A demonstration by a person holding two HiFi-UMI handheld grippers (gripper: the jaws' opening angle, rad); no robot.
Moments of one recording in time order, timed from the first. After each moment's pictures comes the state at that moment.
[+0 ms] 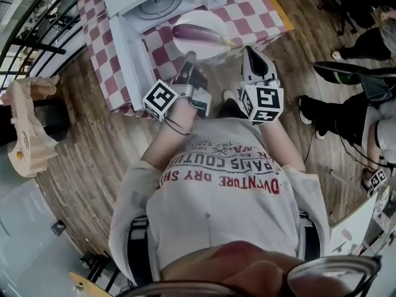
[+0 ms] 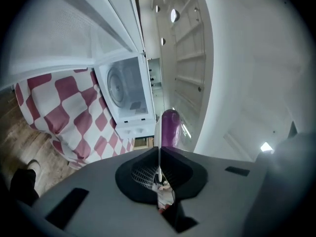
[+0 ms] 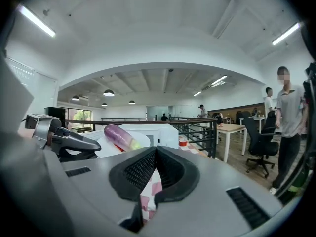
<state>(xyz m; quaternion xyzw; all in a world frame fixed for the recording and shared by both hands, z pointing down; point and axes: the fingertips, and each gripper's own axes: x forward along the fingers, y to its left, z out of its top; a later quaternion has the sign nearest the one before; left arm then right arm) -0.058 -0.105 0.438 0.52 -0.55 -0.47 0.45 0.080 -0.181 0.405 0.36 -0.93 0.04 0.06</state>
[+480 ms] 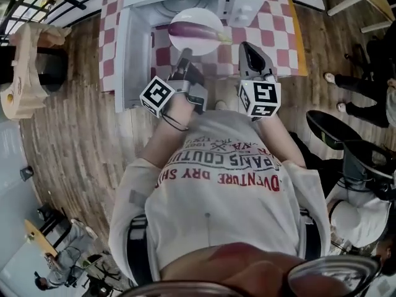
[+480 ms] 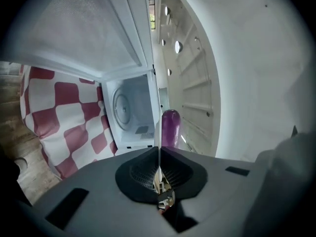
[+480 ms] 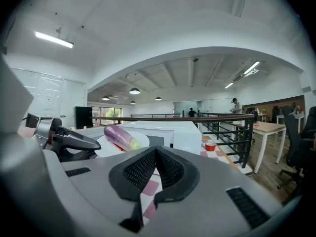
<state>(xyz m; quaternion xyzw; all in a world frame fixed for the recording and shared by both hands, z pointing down) -0.121 -0.168 0.451 0.39 -0.64 -0.55 0.37 -0.020 -0.291 0.417 0.17 -0.98 0.02 0.09</state>
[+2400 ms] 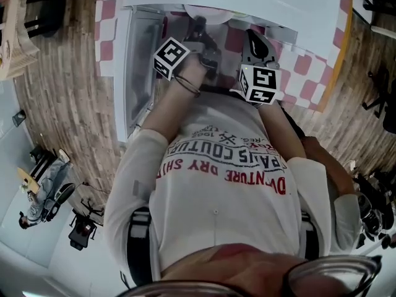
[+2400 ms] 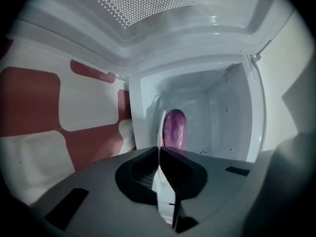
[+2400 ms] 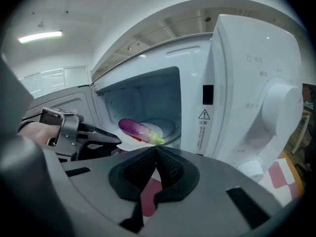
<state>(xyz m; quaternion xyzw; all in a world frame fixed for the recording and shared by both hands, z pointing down) -0.310 -0.246 0.621 0.20 -0.68 -0.55 0.44 -0.215 -0.345 0.574 0.09 -0.96 0.07 0.26</state>
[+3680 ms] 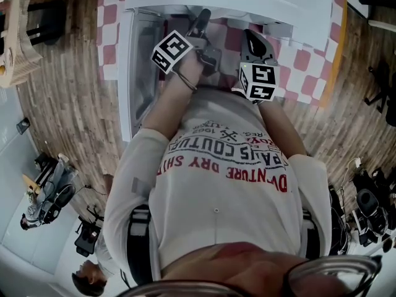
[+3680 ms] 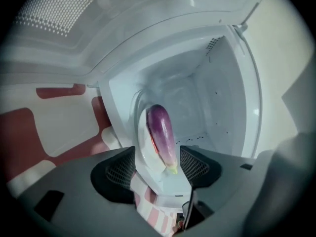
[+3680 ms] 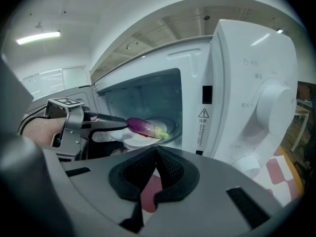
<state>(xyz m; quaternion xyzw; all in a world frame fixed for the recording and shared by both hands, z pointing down) -0.316 -0.262 0.603 0.29 -0.71 -0.46 0.44 -0.208 -0.340 0.573 0.09 -0.96 0.08 0.26</state>
